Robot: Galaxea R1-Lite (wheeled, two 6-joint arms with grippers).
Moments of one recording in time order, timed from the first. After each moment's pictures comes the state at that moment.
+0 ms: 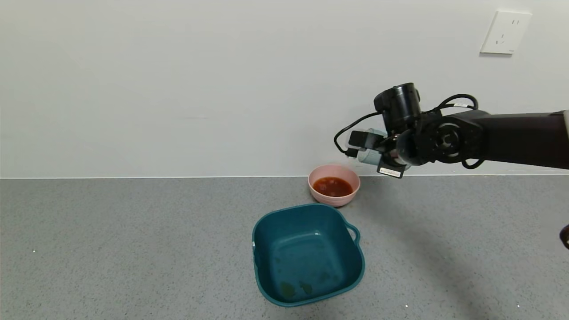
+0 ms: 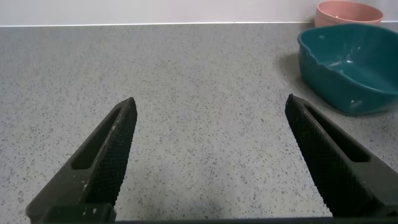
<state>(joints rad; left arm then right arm) 0.00 0.00 0.00 -0.01 0.00 -0.03 0.44 2.16 -1.86 0.26 -0.57 -1.03</state>
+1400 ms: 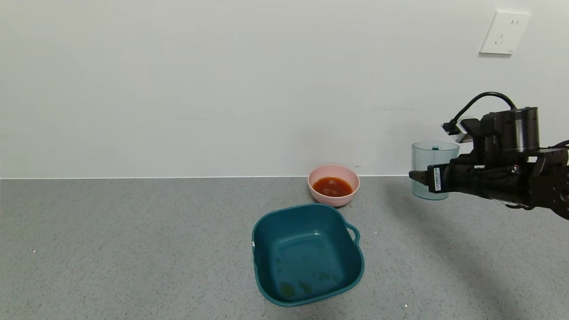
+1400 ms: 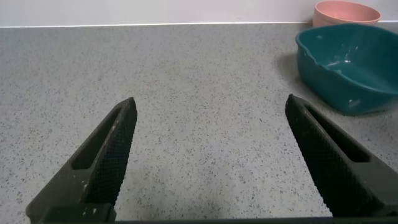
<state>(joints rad) 0.00 0.00 0.00 -0.01 0.00 -0.03 0.21 1.77 -1.09 -0.21 -0.13 0.02</state>
